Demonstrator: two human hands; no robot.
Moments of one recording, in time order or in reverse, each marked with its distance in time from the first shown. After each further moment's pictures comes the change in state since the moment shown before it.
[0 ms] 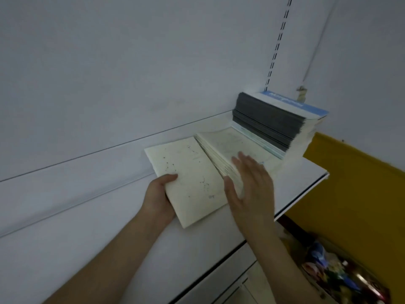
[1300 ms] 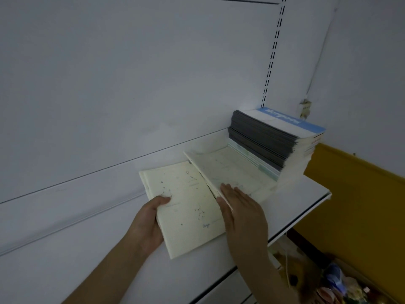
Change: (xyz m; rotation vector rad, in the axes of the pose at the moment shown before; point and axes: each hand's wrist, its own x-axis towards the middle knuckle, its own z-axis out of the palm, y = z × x) left_hand -0.006 -0.002 0.004 0.127 0.024 -0.012; right_hand -0.002 0.014 0.005 0.103 -0.014 0.057
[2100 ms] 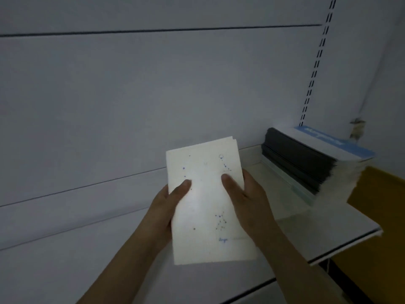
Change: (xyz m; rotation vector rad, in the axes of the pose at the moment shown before) left_hand -0.059 0.034 0.032 0.294 0.012 0.366; right_hand 0.070 -0.057 -0.025 0.868 -0.370 0.165
